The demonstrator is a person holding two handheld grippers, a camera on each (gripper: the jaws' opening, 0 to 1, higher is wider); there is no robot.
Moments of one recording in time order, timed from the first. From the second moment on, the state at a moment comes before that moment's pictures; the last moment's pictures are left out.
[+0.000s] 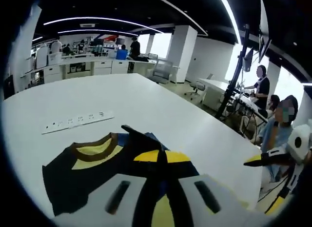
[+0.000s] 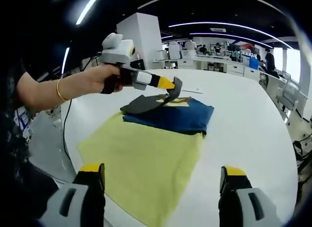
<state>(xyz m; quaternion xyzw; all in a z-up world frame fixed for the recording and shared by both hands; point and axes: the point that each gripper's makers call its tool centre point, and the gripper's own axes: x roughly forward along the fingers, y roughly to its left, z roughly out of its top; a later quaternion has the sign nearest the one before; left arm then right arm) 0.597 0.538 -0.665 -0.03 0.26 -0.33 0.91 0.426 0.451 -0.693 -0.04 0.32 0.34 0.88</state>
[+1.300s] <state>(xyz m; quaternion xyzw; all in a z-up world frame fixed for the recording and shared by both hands) 0.596 0.552 -0.698 0.04 0.25 -0.31 0.92 0.437 0.450 -0.702 -0.02 0.33 0.33 0.88</state>
